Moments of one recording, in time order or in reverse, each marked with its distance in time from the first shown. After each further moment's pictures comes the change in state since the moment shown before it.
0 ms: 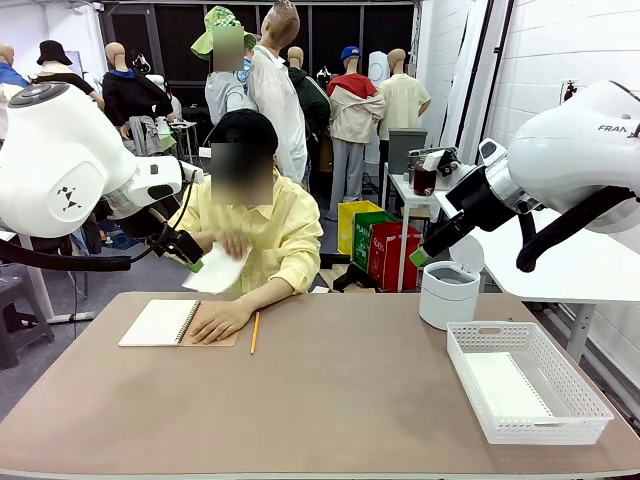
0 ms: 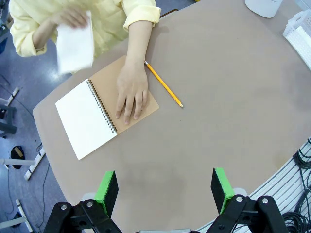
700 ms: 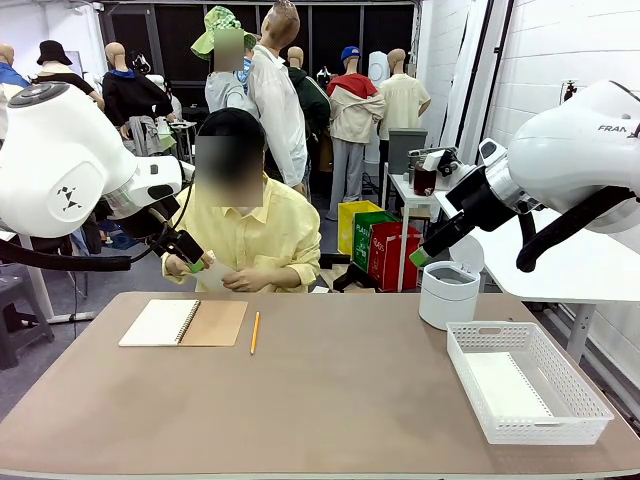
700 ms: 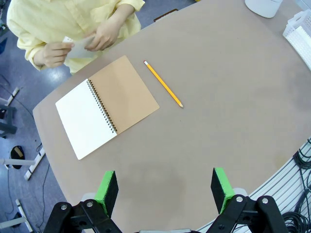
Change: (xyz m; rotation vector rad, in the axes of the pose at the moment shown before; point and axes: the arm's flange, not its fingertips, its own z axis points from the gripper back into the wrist) left arm 0.000 0.000 0.000 0.000 0.000 0.000; right arm 0.000 0.000 0.000 0.000 0.000 0.000
